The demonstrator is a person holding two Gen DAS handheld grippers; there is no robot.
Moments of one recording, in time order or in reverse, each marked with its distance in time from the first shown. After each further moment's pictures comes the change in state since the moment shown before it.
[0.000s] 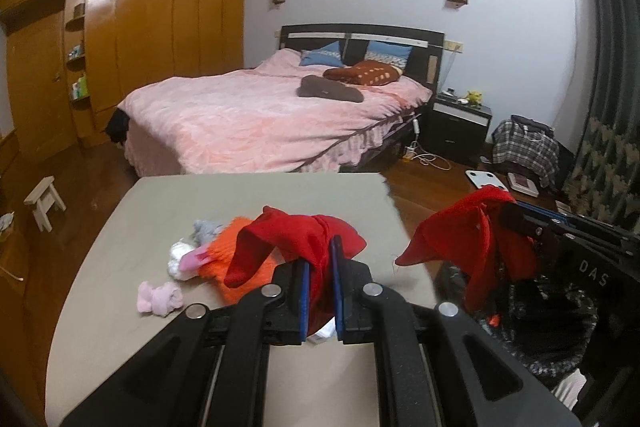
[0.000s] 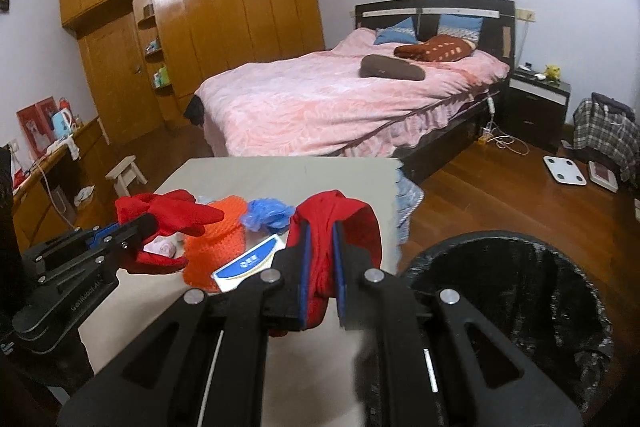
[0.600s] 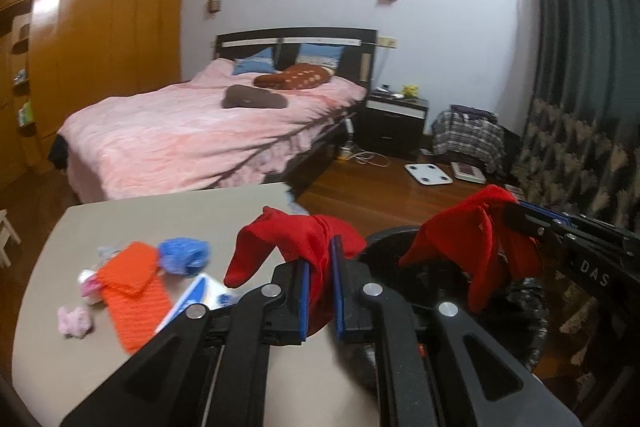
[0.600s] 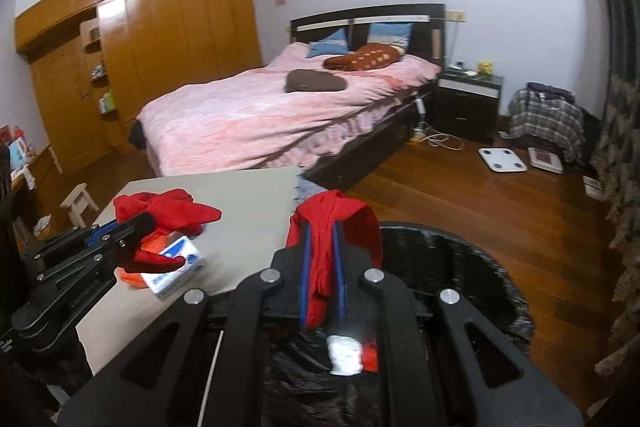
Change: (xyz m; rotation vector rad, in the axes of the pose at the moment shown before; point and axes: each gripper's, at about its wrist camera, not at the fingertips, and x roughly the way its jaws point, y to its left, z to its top) left arm 0.014 -0.113 0.009 0.103 -0.014 -0.203; right arm -0.064 -0.094 -0.017 0.092 -0.051 -0.213
